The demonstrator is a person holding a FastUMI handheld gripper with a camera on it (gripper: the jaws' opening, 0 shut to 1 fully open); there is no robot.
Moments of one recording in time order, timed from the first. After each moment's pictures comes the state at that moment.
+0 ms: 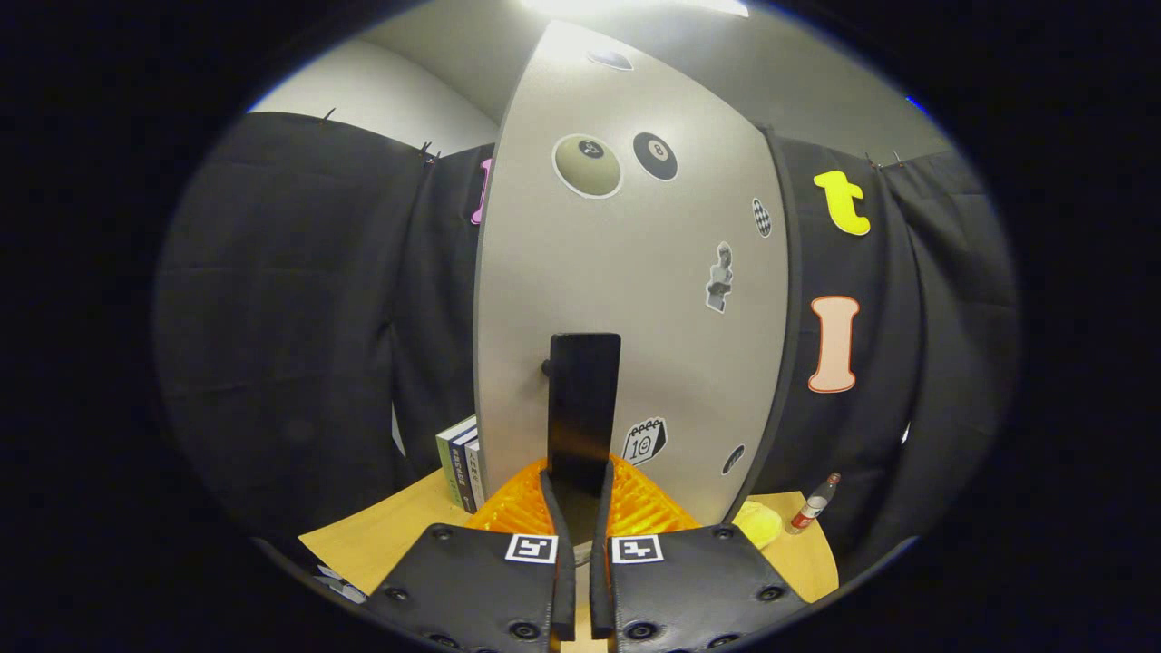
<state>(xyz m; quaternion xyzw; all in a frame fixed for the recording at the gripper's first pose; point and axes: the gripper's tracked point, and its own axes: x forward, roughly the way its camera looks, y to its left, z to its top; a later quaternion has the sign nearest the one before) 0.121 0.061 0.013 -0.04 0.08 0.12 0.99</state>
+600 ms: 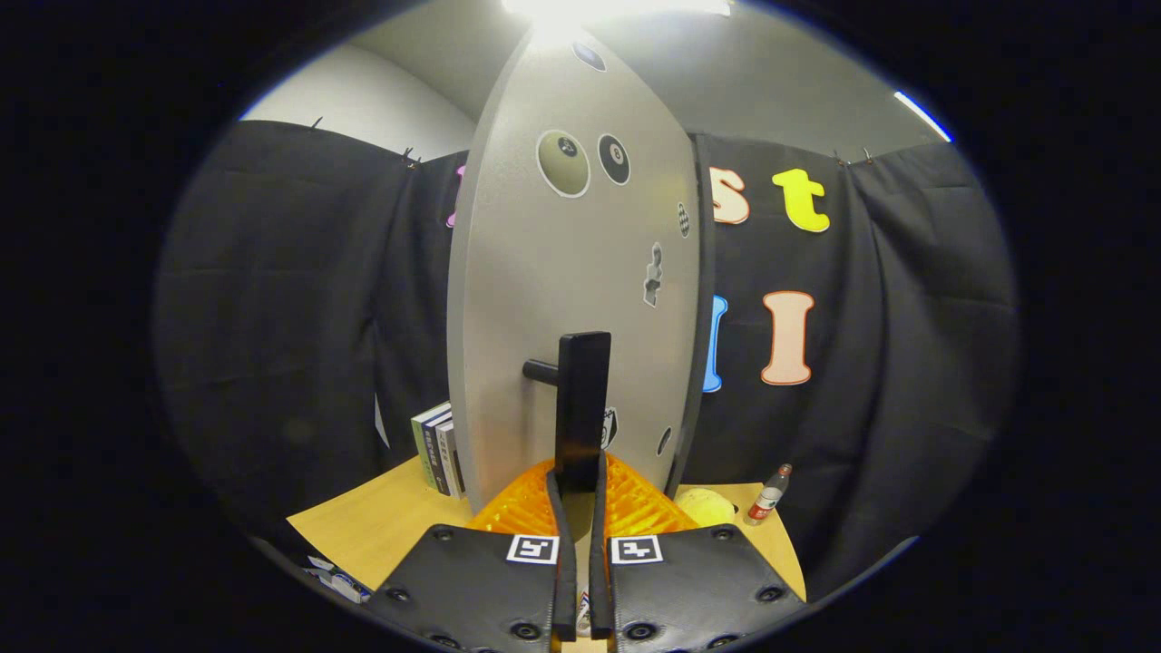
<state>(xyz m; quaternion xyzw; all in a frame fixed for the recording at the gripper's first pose) 0.093 0.005 0.016 -0.03 0.10 0.09 0.99</state>
